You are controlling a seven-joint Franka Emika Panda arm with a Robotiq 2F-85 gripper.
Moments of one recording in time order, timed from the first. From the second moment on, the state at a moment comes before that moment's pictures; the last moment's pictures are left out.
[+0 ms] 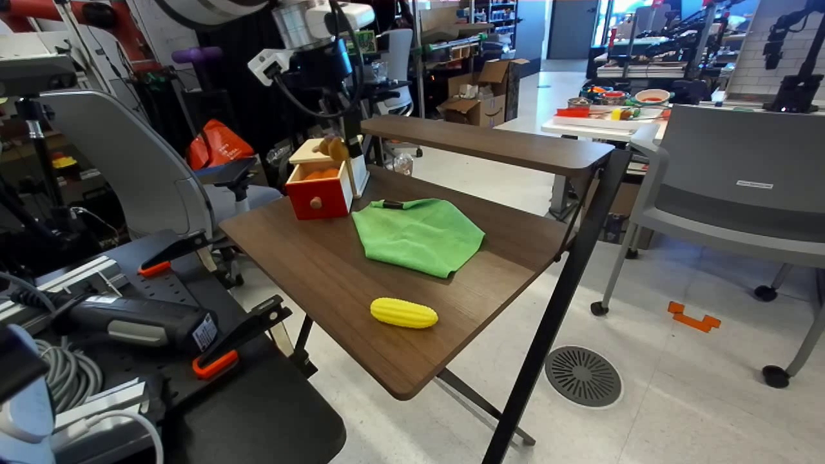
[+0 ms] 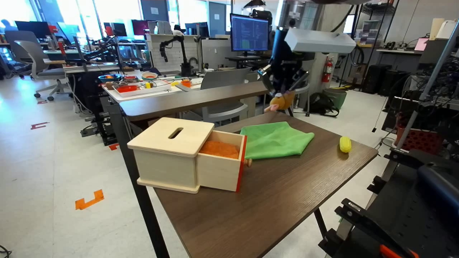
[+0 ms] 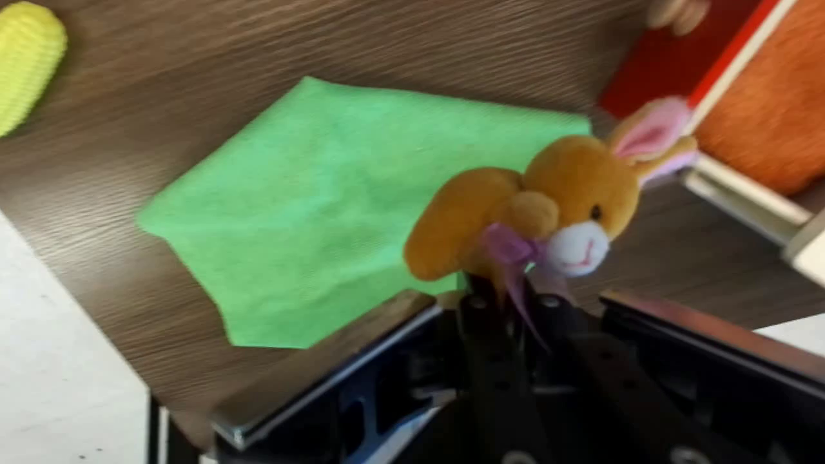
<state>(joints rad) 0.15 0.38 -0.07 -2.16 -0.09 2.71 0.45</state>
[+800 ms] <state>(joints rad) 0.22 0.52 0.07 -2.10 -0.09 2.86 0.24</state>
